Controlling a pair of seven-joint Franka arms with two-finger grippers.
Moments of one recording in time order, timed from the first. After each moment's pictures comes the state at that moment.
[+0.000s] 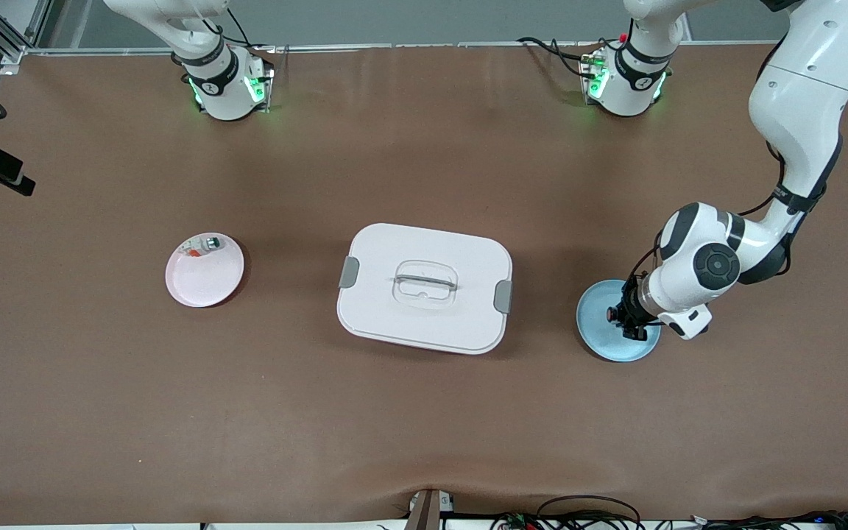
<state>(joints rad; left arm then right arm) 0.34 0.65 -0.52 -1.91 0.41 2.44 -1.88 -0.03 0.04 -0.05 -1.41 0.04 1.44 0.02</state>
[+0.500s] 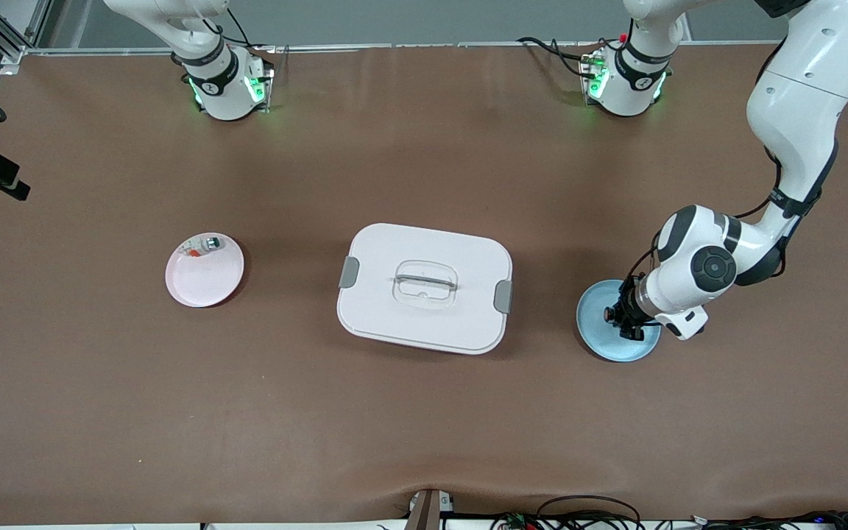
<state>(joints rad) 0.34 0.66 -0.52 -1.91 0.41 2.45 -1.88 -0.03 0.03 -0.05 -1.42 0.02 1.49 0.02</state>
